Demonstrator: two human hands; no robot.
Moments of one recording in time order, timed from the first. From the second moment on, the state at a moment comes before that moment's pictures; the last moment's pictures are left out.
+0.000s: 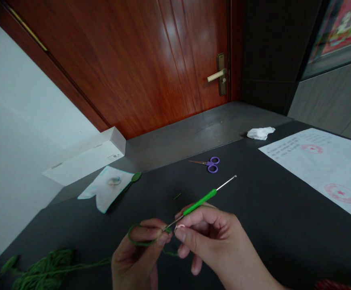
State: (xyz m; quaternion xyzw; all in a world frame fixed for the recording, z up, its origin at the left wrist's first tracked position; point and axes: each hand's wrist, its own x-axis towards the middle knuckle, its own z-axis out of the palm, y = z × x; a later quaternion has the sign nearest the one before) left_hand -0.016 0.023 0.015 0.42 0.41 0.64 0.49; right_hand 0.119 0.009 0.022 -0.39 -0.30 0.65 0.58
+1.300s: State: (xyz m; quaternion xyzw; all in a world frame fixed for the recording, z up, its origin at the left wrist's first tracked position) left_hand -0.026 0.026 0.014 0.49 0.34 0.59 0.55; right_hand 0.135 0.010 0.041 -0.36 -0.18 0.79 0.46
